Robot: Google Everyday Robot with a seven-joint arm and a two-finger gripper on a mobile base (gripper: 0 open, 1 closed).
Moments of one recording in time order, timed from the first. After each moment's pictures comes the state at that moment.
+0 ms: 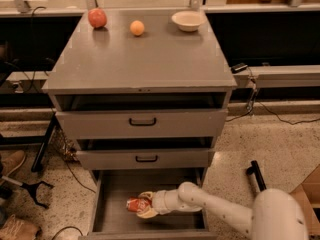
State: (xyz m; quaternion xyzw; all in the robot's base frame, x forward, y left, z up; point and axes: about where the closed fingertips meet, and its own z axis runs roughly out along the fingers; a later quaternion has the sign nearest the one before) arm 0.527 0.081 0.215 -0.59 0.64 0.32 0.37
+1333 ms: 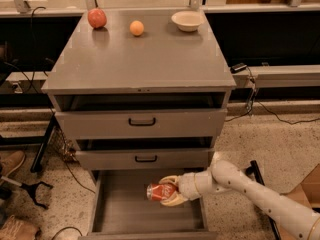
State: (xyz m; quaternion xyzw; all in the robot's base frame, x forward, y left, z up) arm 0.508 -0.028 0.391 -0.64 0.59 0.31 0.38
